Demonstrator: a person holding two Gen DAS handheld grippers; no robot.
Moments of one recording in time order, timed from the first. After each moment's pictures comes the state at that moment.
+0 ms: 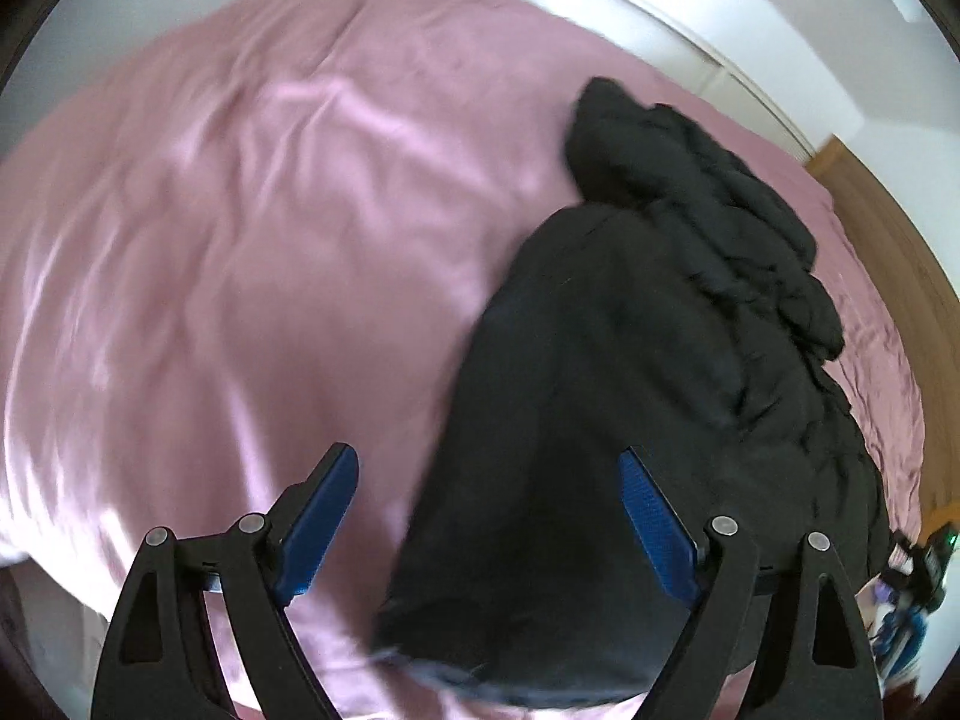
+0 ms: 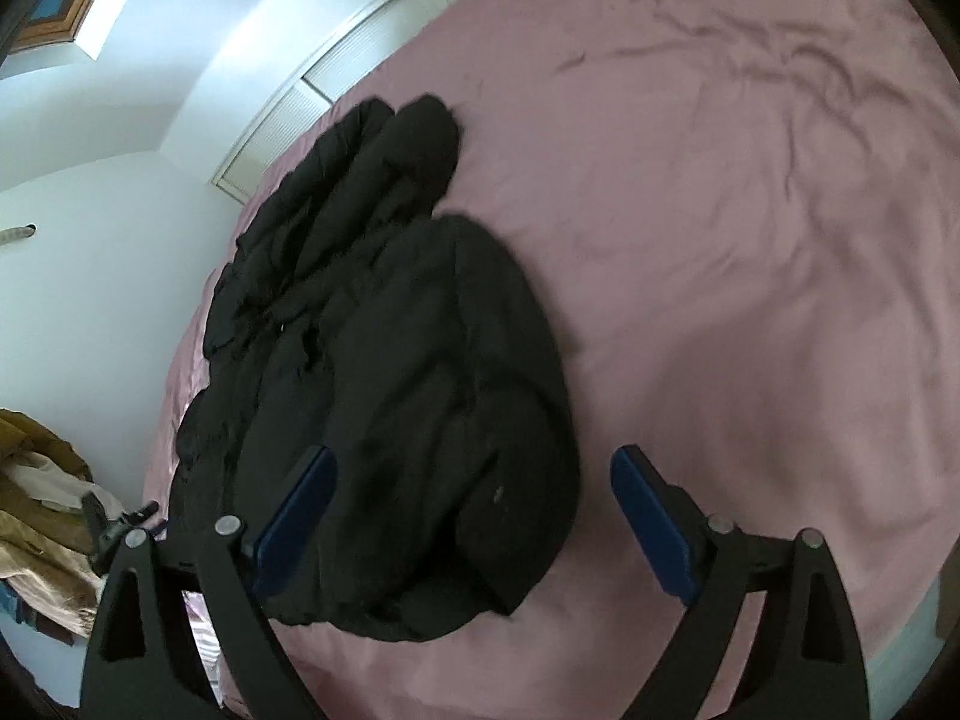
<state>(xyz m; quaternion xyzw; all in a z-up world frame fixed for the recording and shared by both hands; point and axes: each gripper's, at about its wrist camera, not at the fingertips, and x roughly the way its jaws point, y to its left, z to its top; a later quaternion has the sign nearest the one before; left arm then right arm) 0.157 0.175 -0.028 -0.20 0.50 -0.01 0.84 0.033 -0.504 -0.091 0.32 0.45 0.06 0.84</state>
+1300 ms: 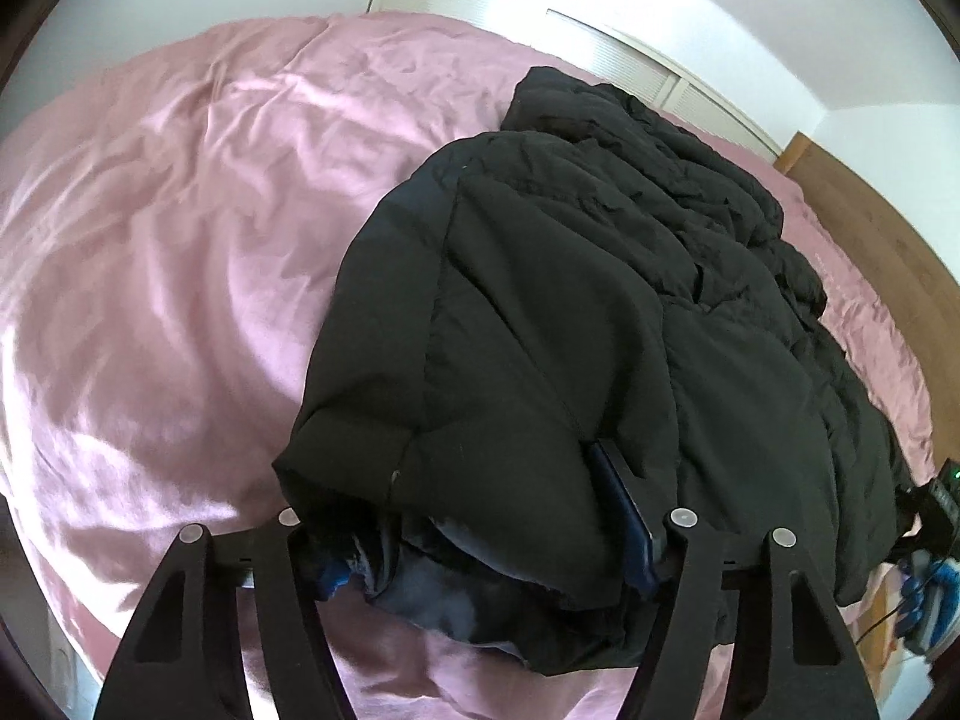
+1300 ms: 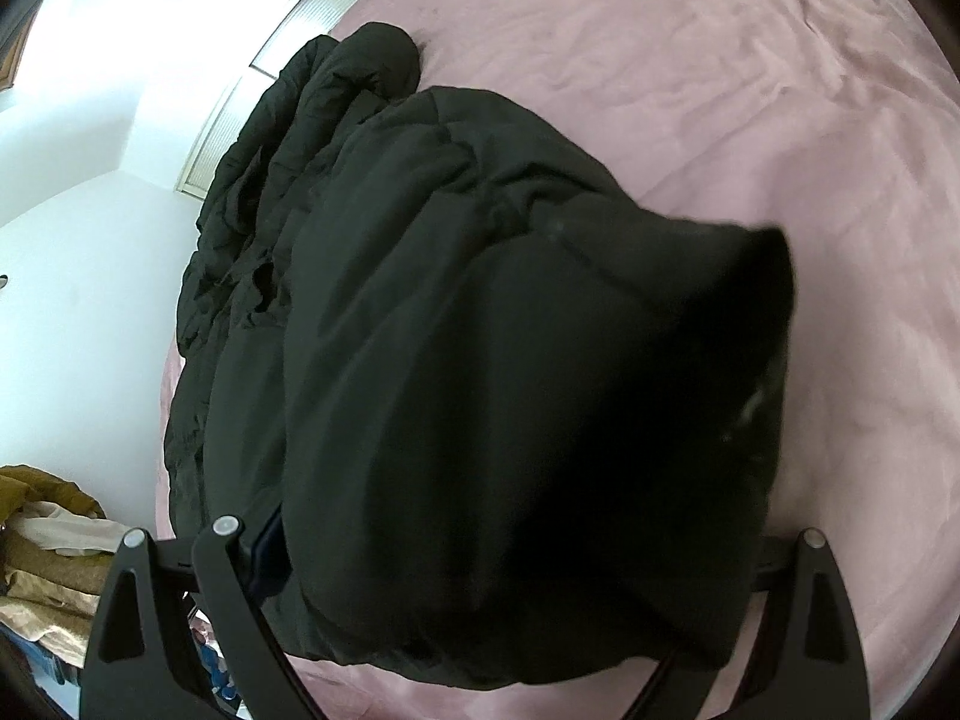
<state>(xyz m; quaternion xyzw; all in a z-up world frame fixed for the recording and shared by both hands) 0.108 0.103 -0.062 -0.16 0.44 -0.03 0.89 0.055 -0.457 -0.143 0.37 0.49 0.04 0.79</state>
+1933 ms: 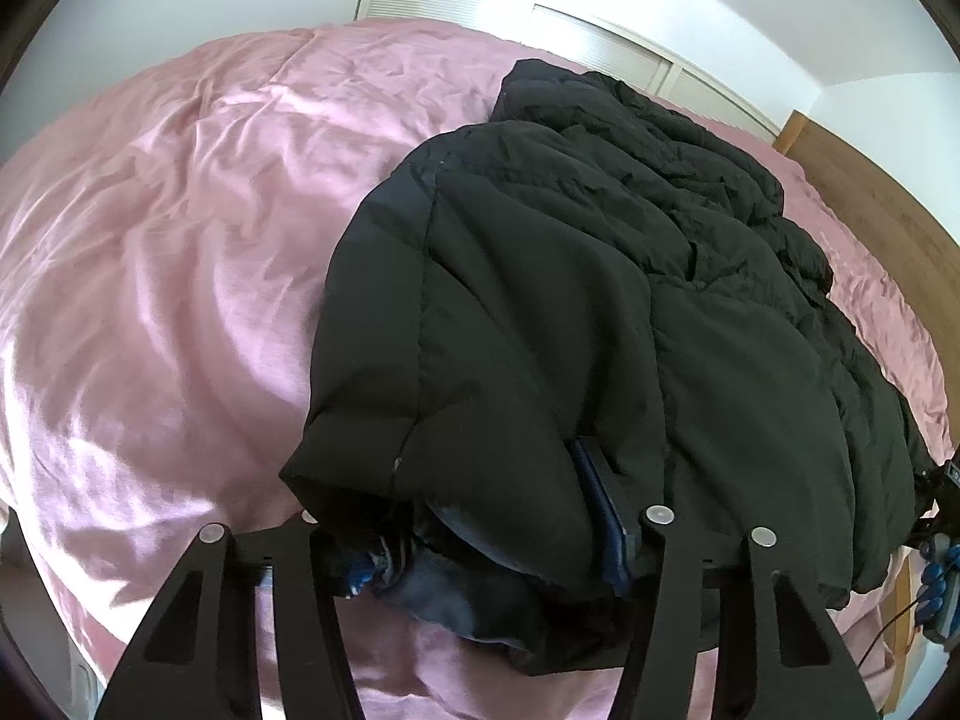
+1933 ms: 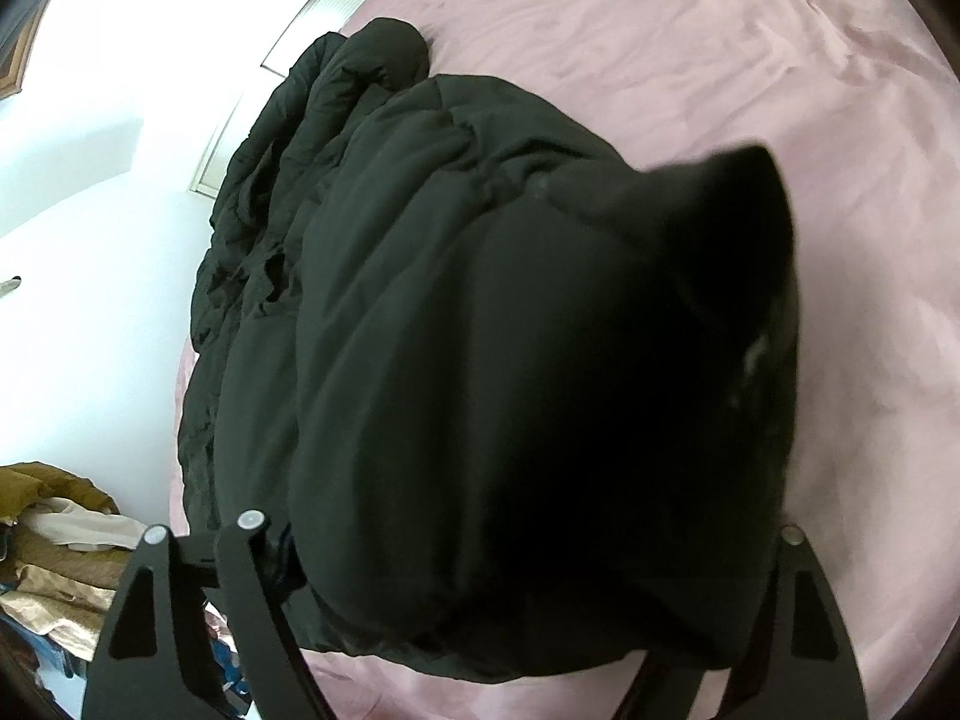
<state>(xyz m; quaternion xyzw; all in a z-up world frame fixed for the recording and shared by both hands) 0.107 0.087 -0.066 -0.13 0.44 -0.02 0.89 0.051 -0.456 -0.149 0.39 0.48 0.06 0.78</state>
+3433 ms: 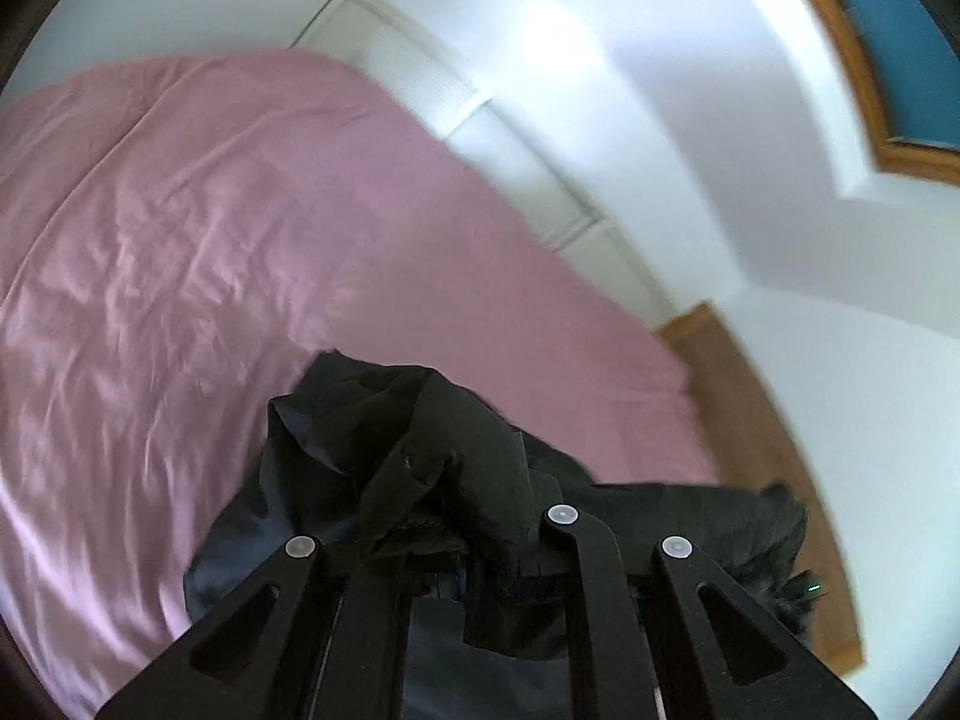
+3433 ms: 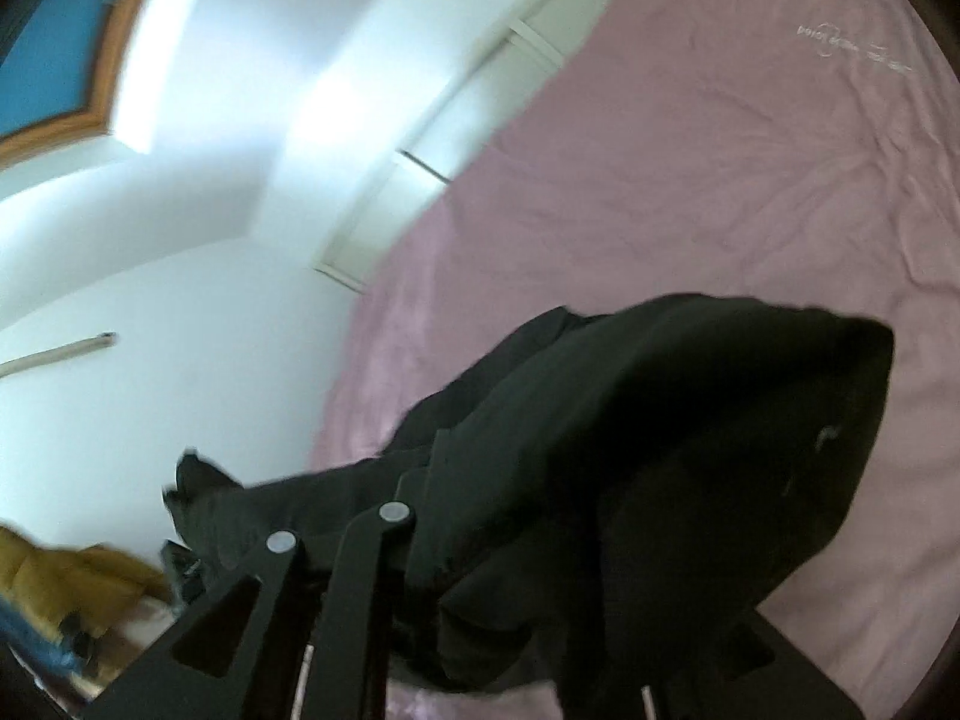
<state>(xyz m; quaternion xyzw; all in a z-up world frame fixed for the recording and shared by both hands) 0.511 0.122 0.099 -0.35 0.35 -0.12 0.86 0.436 -0.478 0.032 0.40 0.39 0.14 0.82</state>
